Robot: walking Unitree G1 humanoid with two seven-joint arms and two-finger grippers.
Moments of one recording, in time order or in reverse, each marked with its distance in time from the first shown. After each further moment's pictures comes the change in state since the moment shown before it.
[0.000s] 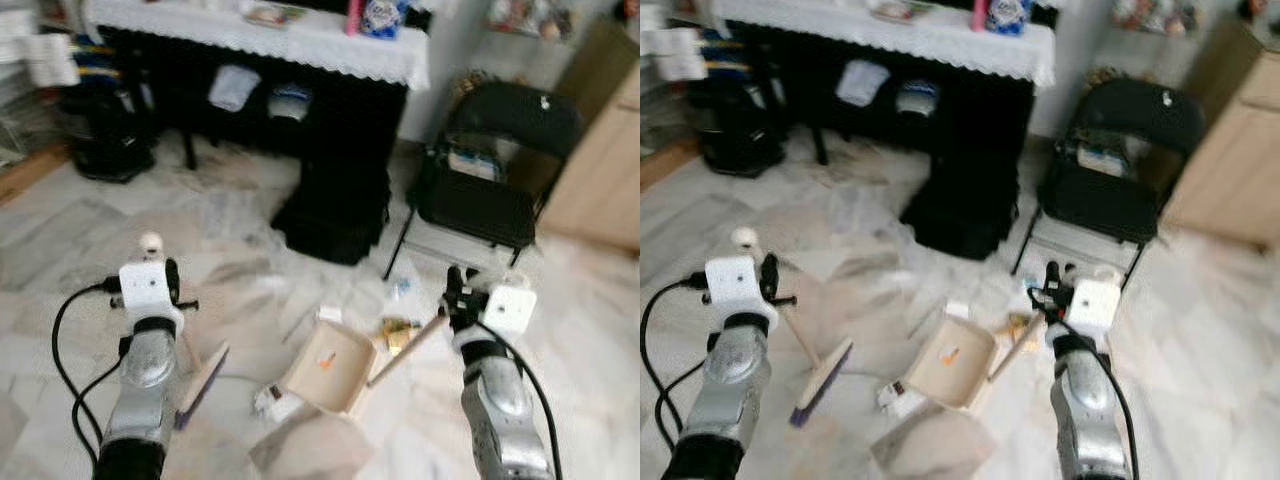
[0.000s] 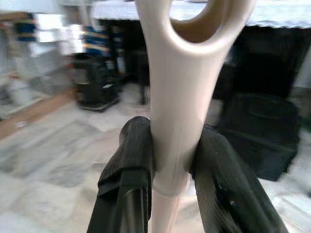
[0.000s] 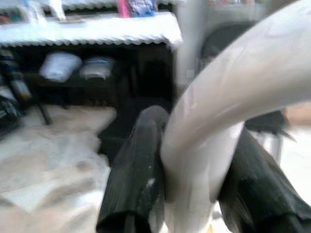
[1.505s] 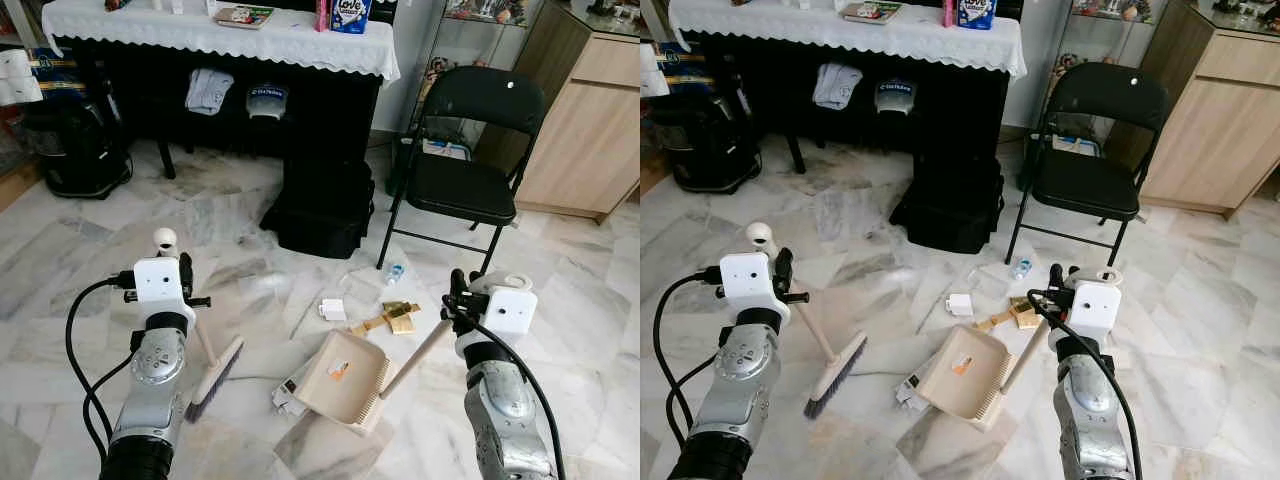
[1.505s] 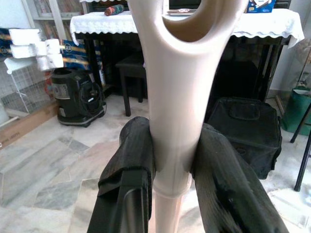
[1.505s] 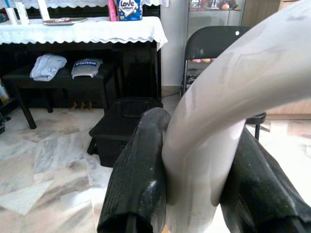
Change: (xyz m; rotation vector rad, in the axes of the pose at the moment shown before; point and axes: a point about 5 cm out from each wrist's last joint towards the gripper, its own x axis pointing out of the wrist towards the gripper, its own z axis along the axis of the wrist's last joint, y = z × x) left arm 0.000 -0.002 0.003 0.014 -0.026 -0.031; right arm -0.001 0.002 0.001 -0.018 -0.006 -0.001
